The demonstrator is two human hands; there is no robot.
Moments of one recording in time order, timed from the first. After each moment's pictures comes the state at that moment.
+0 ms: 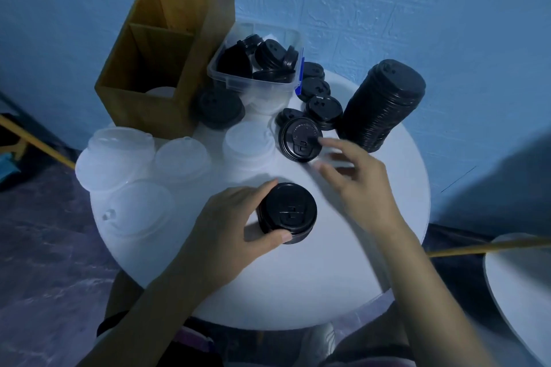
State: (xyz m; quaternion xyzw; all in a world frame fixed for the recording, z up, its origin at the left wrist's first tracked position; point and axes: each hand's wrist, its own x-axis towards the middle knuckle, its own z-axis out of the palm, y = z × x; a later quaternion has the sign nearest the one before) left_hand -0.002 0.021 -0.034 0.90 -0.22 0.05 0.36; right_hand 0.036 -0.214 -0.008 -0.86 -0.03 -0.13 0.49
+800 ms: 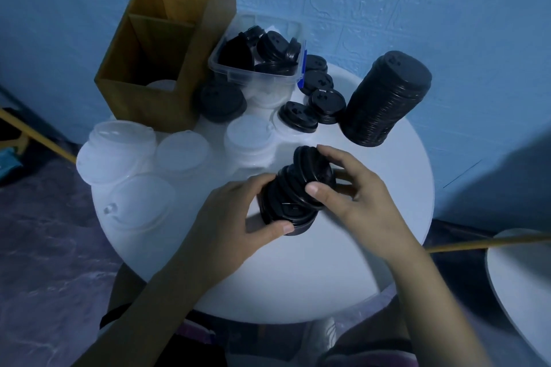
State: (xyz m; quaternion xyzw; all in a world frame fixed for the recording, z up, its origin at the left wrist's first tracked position) left_hand -0.002 0.022 -0.036 0.90 -0.18 0.02 0.40; right_hand -0.004 -0.204 0.003 -0.81 -0.05 -0.01 0.58
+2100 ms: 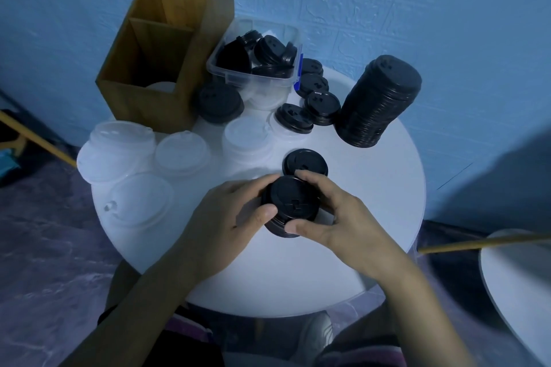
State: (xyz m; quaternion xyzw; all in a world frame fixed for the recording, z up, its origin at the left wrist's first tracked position) left_hand -0.002 0.027 -0.029 0.88 -0.23 -0.01 0.42; right_hand -0.023 -0.199 -0.007 -0.87 -0.06 0.10 0.47
